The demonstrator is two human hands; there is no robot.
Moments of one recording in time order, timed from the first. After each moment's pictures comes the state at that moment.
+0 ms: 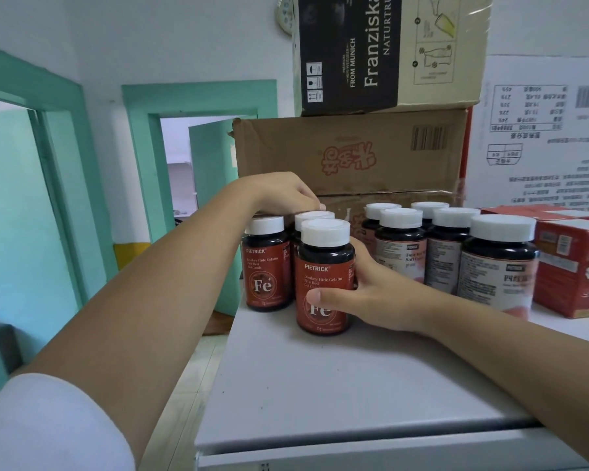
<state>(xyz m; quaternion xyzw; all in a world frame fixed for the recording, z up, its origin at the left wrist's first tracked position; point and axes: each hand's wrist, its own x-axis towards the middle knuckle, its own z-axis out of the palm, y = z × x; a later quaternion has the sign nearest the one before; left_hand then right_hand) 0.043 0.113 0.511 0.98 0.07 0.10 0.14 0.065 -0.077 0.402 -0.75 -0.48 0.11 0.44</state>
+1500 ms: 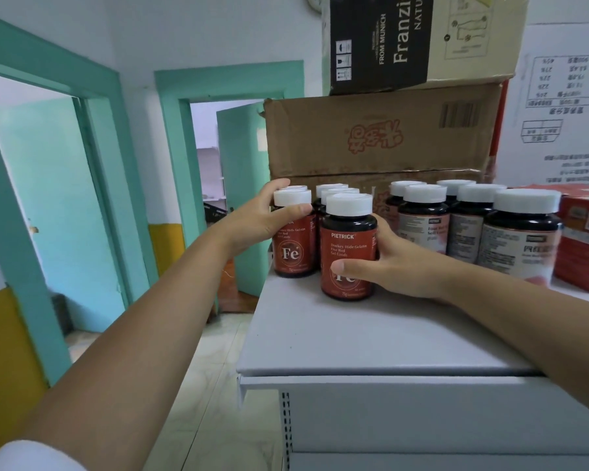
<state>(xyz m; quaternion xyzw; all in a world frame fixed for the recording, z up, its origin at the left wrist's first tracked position) -0.034 0.142 0.429 0.88 0.08 0.21 0.41 0.055 -0.082 0.404 -0.76 -0.48 0.12 0.43</state>
